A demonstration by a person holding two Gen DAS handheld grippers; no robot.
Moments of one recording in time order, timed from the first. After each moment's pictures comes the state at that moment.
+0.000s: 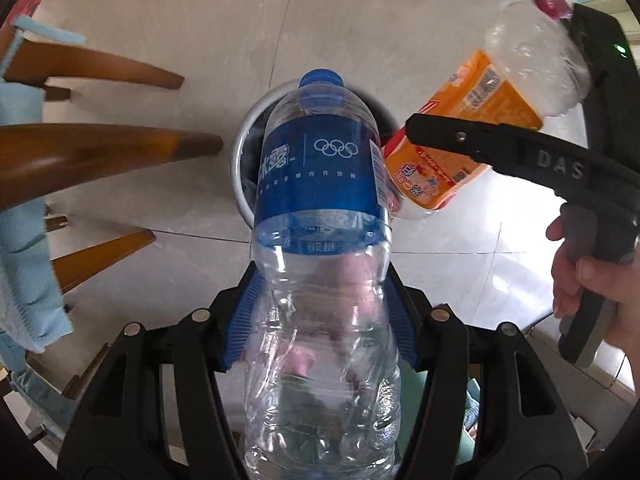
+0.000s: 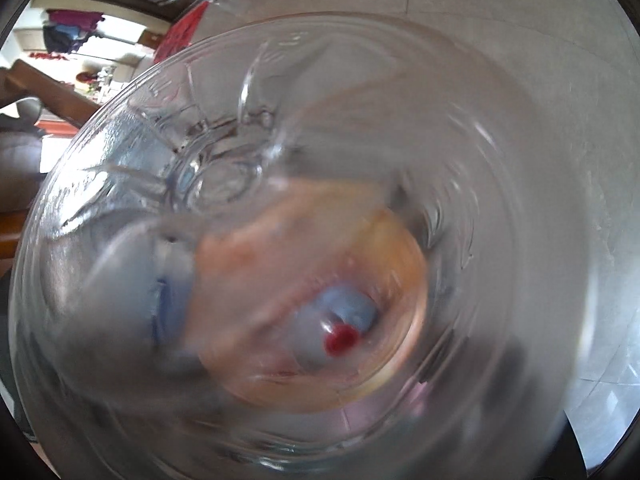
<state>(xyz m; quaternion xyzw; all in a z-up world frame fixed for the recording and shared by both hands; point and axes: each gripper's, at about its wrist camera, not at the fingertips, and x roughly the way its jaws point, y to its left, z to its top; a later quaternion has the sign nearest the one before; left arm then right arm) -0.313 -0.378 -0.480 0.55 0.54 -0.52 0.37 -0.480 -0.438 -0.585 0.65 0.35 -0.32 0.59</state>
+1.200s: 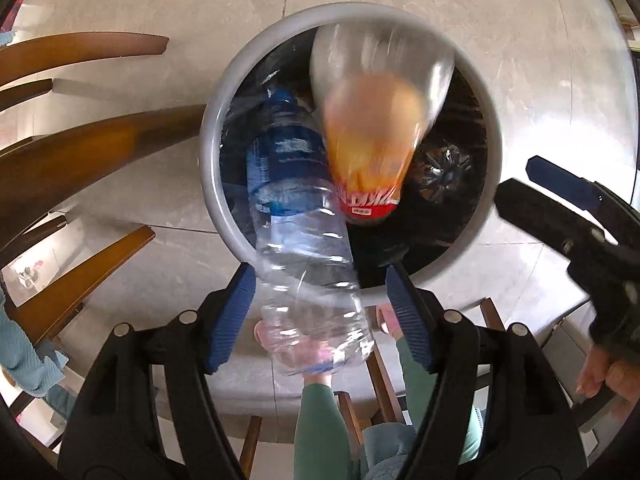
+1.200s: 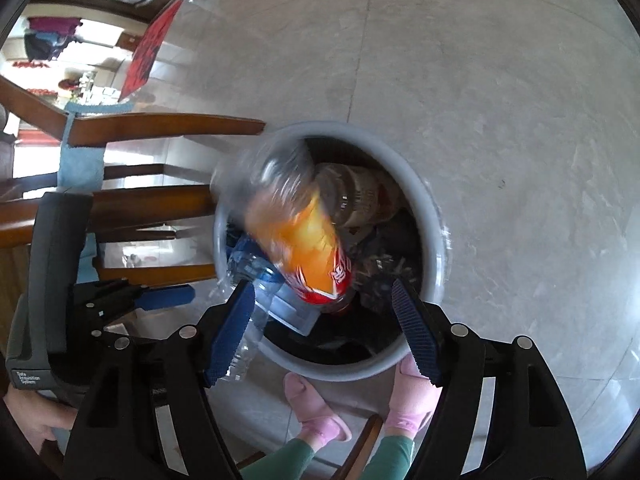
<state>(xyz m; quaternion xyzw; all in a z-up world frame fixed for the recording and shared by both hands) -0.348 -0.400 -0.593 0.62 0.53 -0.45 0.35 -0.469 -0.414 -0.644 0.66 0.35 -0.34 0.57</state>
